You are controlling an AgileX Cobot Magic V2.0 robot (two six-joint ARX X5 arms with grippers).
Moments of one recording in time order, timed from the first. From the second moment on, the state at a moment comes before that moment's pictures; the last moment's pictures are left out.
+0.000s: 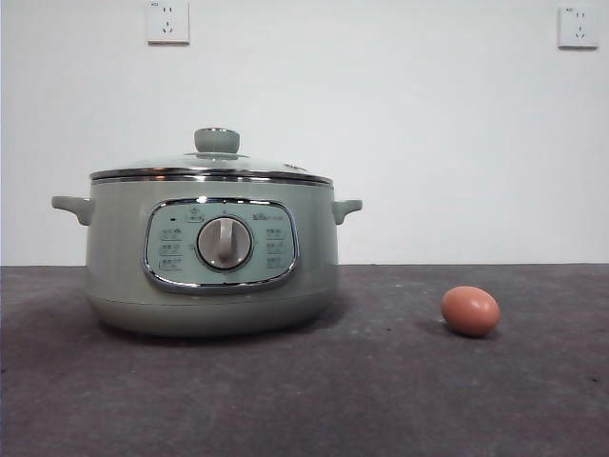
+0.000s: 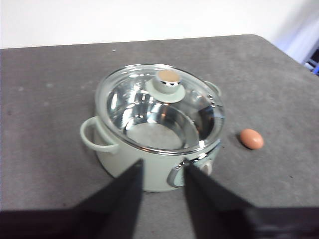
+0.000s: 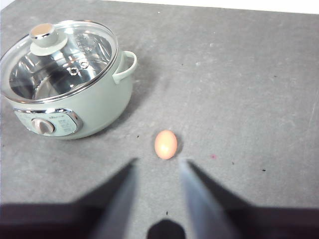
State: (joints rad) left arm 0.01 0.56 0.98 -0.86 0.45 0.00; right arm 0.06 0.64 1.04 -0.95 -0.32 -0.09
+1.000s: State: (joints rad) left arm -0.19 1.15 1.33 -0.72 0.40 0.05; right arm 0.06 0.71 1.04 -0.97 -0.32 -0.06
